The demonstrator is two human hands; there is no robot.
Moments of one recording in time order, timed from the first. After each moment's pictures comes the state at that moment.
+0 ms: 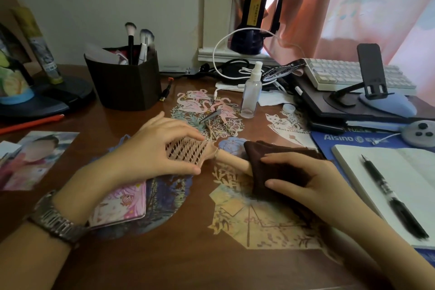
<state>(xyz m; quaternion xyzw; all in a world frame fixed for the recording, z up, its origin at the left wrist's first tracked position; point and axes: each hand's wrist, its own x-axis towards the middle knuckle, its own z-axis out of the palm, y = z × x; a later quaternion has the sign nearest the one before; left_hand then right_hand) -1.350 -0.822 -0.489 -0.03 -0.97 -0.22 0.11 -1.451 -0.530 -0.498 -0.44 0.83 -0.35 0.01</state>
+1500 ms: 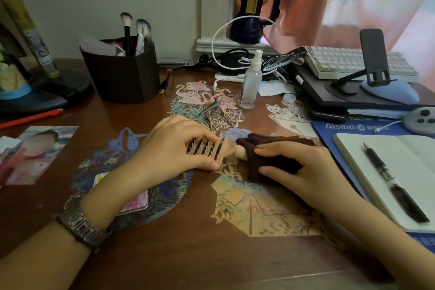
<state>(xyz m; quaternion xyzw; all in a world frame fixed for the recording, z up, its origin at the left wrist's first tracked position) -1.358 -0.794 -0.499 -0.01 -0.96 -0.22 0.15 -1.448 -0.543 -0.503 -0.47 0.82 -0.32 -0.07</state>
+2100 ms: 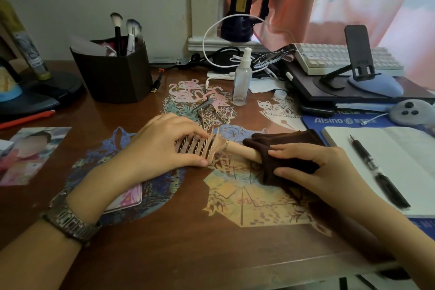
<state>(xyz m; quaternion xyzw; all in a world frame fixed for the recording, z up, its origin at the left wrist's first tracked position) -1.354 -0.797 -0.494 -0.04 -0.97 -0.20 0.13 -1.447 -0.507 -0.499 -0.43 0.83 -0.35 -0.04</state>
